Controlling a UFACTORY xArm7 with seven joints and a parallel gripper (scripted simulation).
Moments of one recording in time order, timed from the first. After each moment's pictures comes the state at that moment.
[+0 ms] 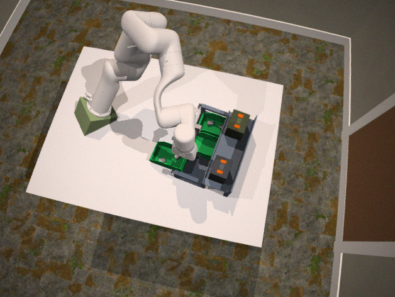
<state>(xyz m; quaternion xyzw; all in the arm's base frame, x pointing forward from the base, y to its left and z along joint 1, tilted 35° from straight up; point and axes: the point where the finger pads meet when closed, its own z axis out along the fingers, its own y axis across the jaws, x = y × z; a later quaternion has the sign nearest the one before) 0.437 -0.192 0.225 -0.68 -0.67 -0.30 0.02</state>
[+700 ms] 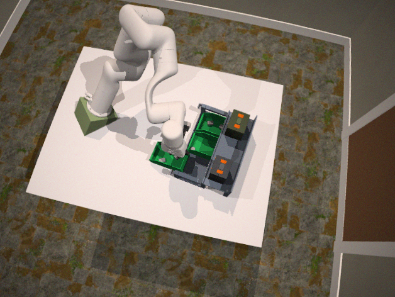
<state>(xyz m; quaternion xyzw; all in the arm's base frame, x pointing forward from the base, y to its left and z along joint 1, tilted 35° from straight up) 0.399 -0.183 0.199 -0.68 -0.67 -0.30 0.03</state>
